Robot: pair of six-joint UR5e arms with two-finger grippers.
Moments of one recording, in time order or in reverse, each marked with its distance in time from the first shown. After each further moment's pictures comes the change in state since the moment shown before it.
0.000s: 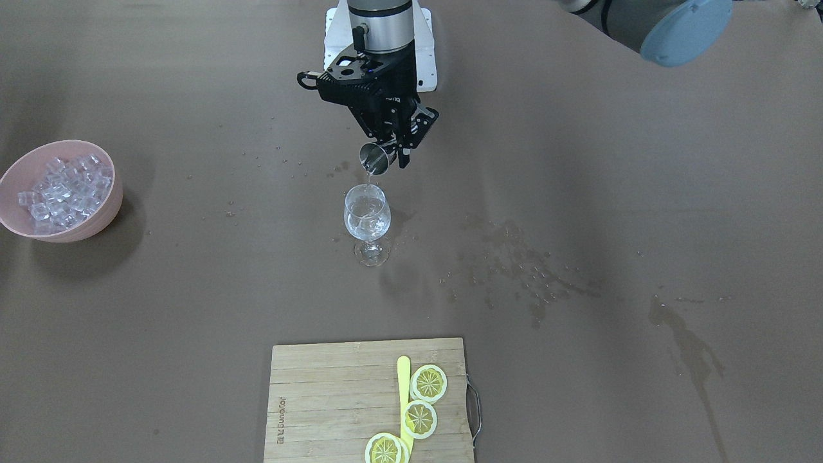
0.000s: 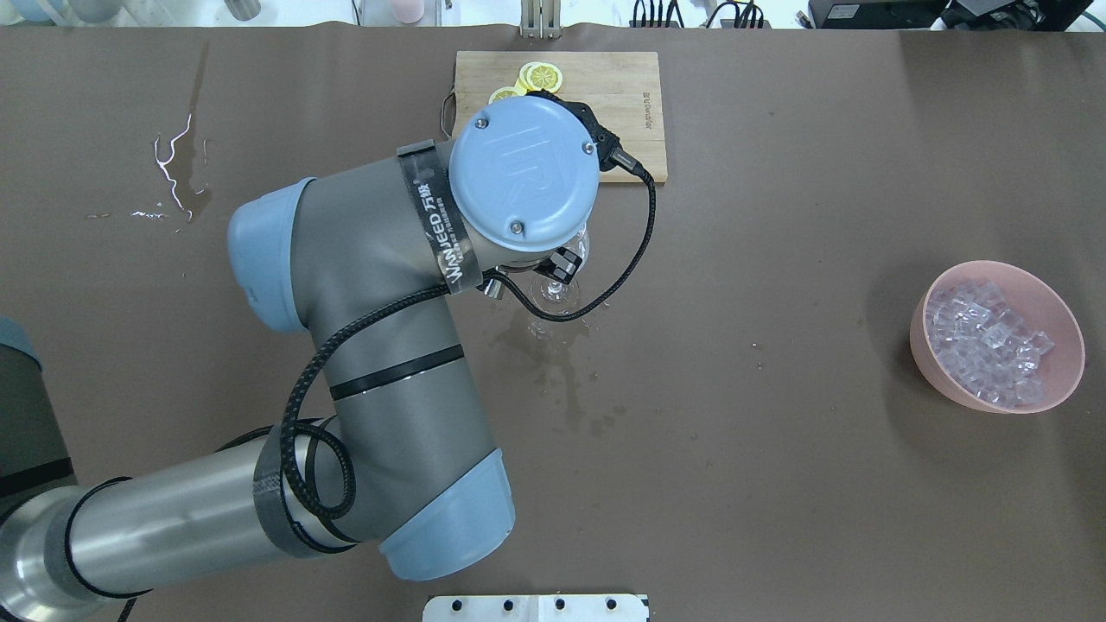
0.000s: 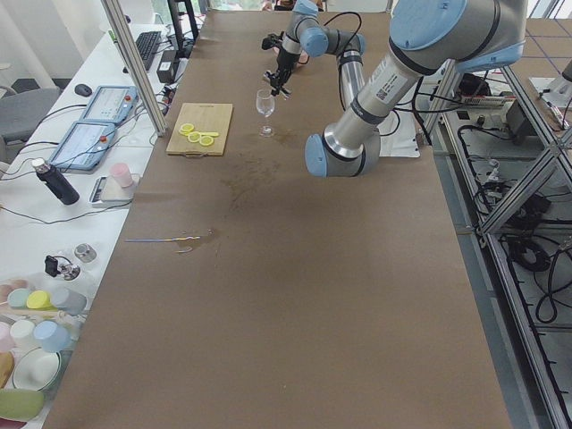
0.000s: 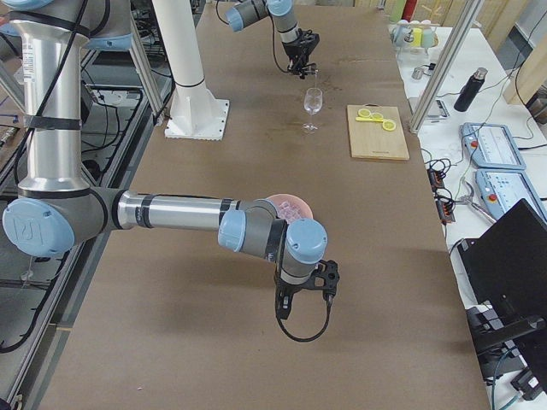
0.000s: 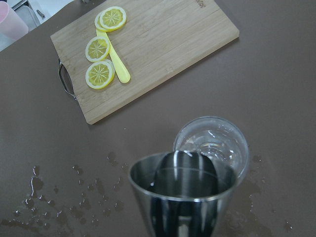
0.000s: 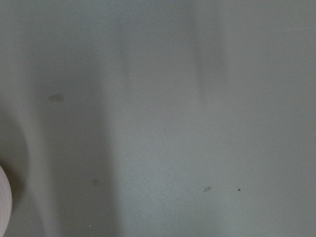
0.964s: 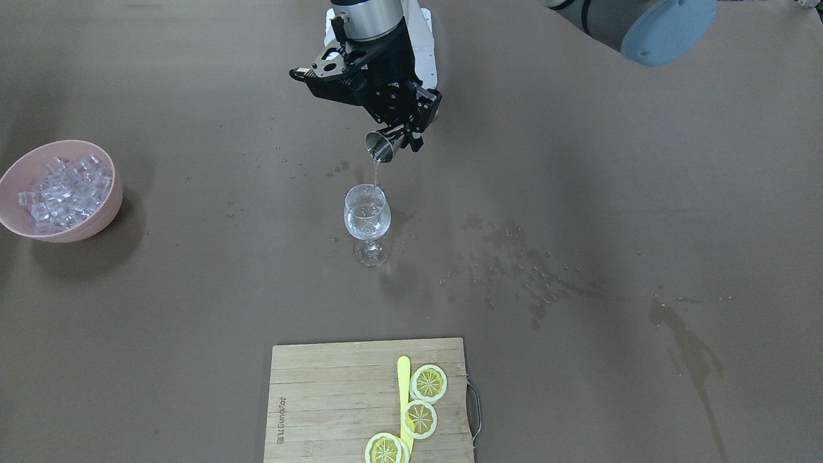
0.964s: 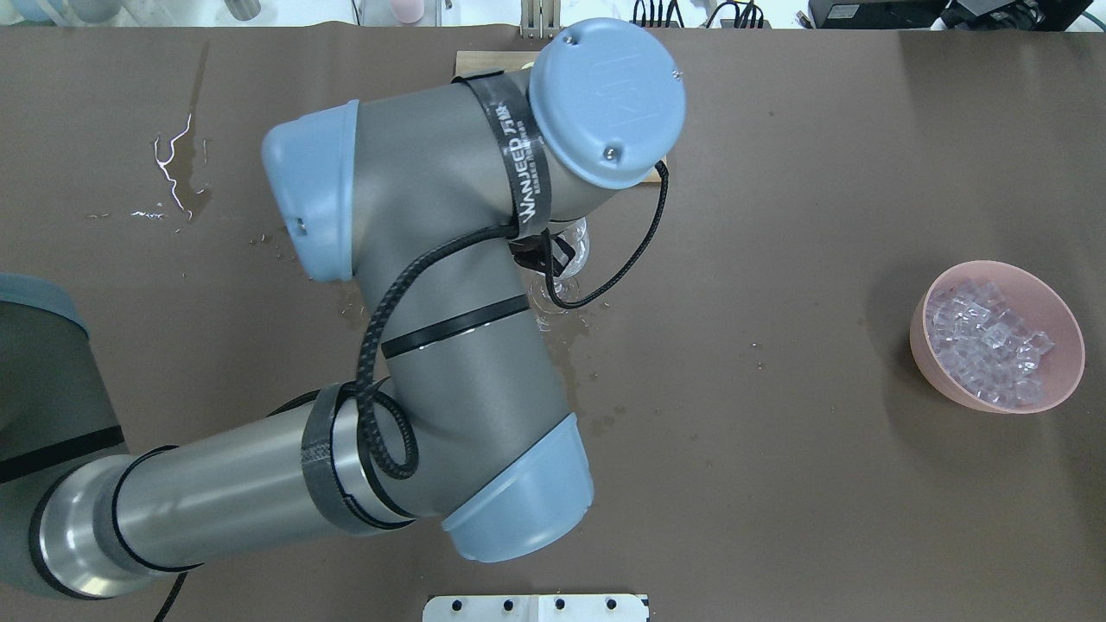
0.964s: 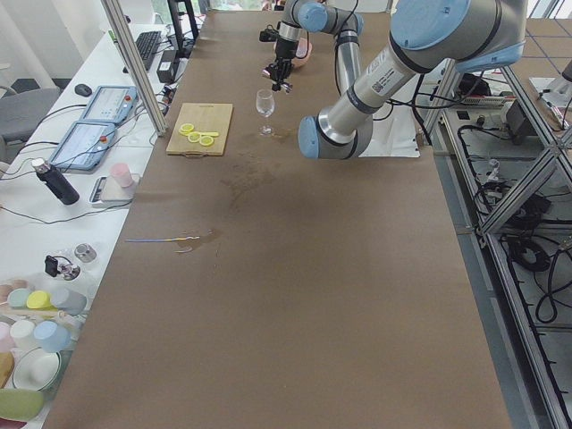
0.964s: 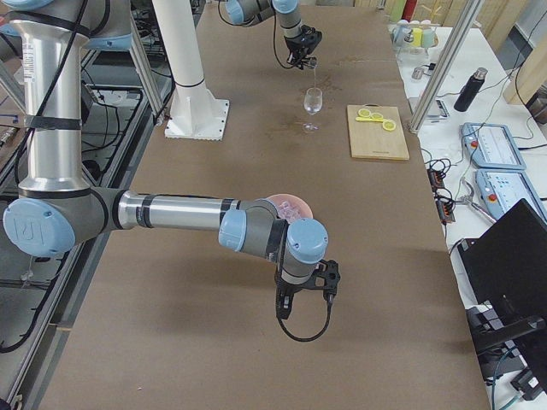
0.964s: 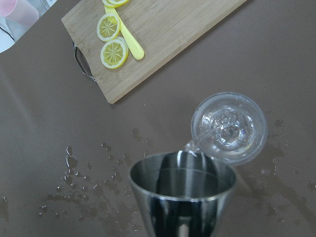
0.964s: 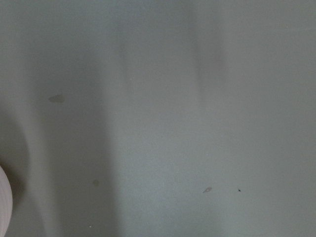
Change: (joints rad) left arm -0.025 -0.148 0.063 0.296 -0.028 0.134; right arm 0.000 0.002 -0.001 -0.001 0.000 0.002
